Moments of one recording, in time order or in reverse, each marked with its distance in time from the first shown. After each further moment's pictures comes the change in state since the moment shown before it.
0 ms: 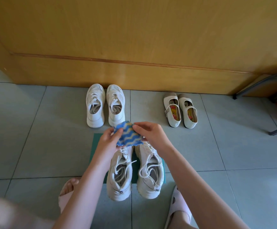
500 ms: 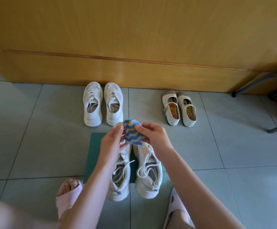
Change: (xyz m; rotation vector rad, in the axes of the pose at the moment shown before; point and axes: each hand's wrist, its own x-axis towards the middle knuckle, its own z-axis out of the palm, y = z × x) left_hand 0.004 -0.012 0.018 -0.051 0.059 0.001; right_hand -0.002 0.009 -0.002 0.371 0.074 0.097
